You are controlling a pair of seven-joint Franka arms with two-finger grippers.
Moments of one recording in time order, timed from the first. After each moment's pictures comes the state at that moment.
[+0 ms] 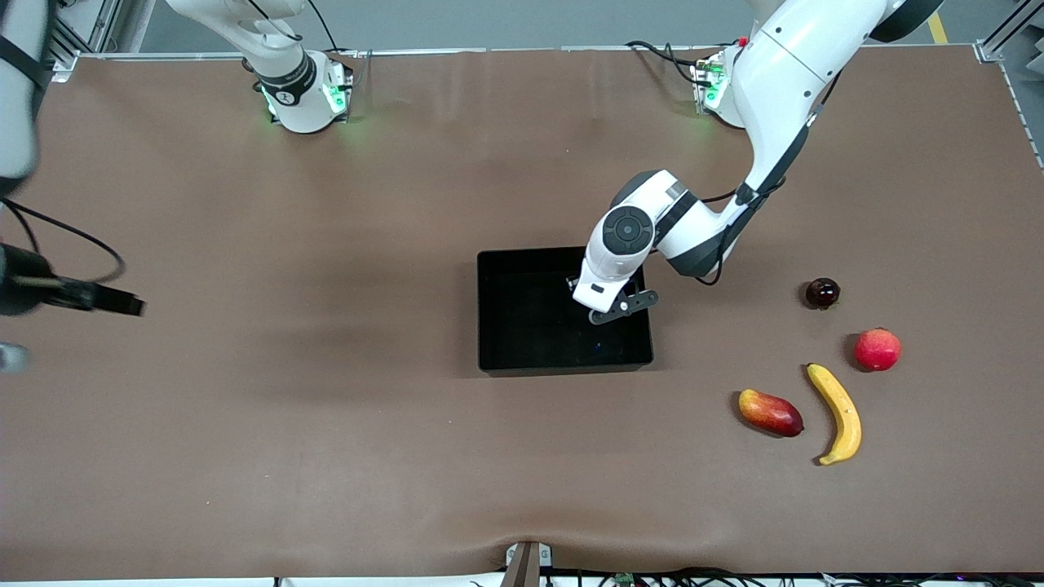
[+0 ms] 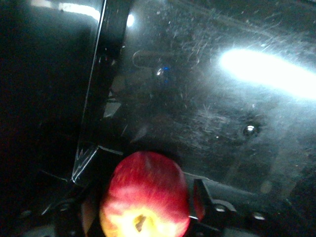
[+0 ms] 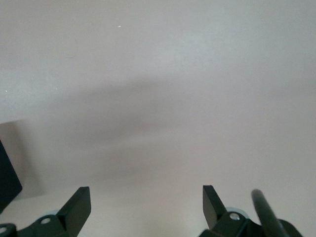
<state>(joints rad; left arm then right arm) -0.18 0.63 -0.50 -1.84 0.25 2.29 -1.14 -0.03 0.37 -0.06 -1.17 0.05 1.42 0.09</state>
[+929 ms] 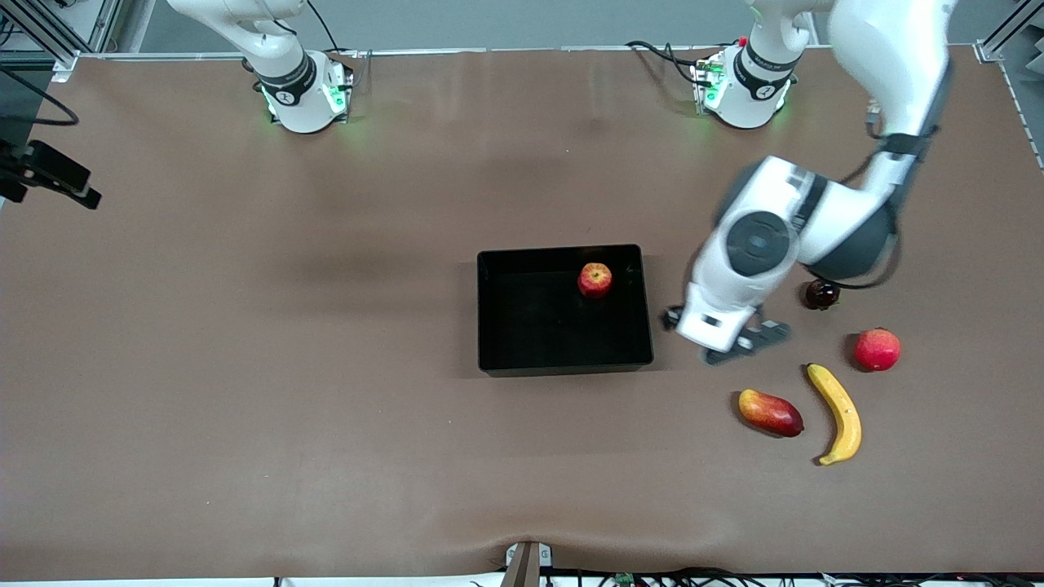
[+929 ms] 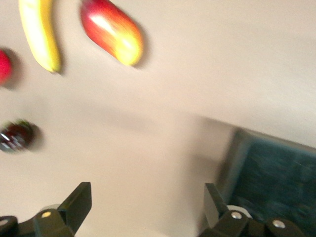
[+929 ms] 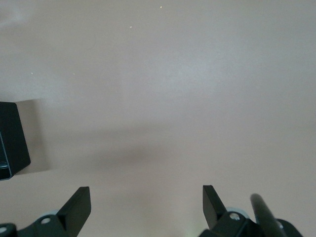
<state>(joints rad) 0.04 0.47 -0.48 -1.62 0.36 1.90 -0.83 -0.02 -0.01 -0.02 -1.49 0.01 1.47 0.07</state>
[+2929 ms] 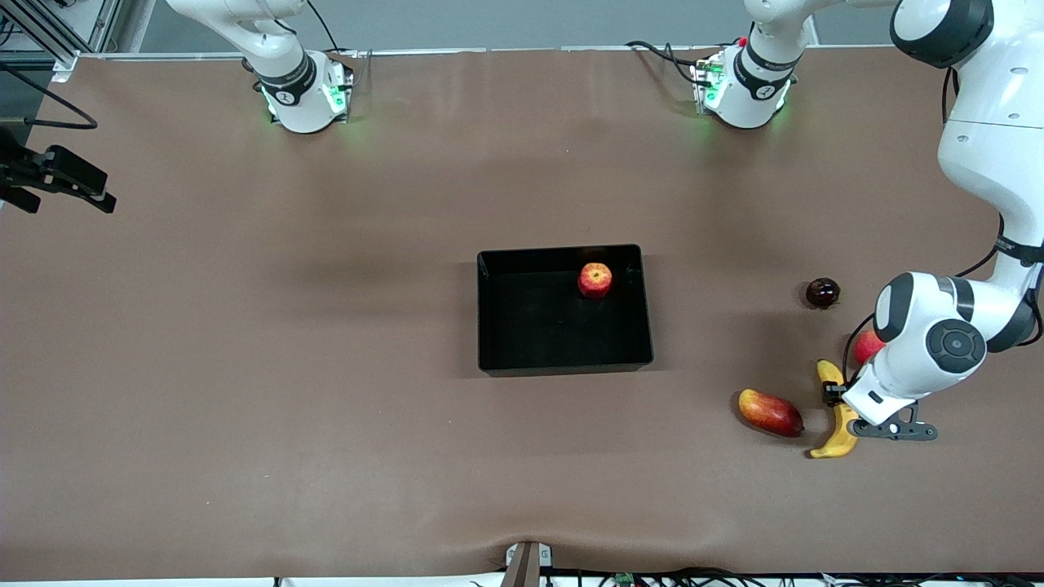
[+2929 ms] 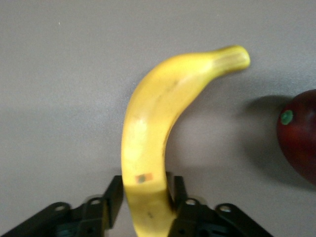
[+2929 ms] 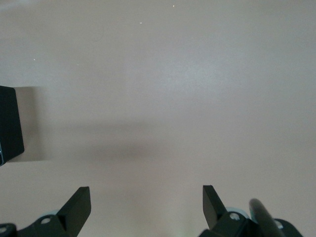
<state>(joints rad) 0.42 0.83 -0.40 -1.55 0.59 2.37 -0.14 0.00 -0.01 -0.02 -1.50 0.01 1.49 -0.01</state>
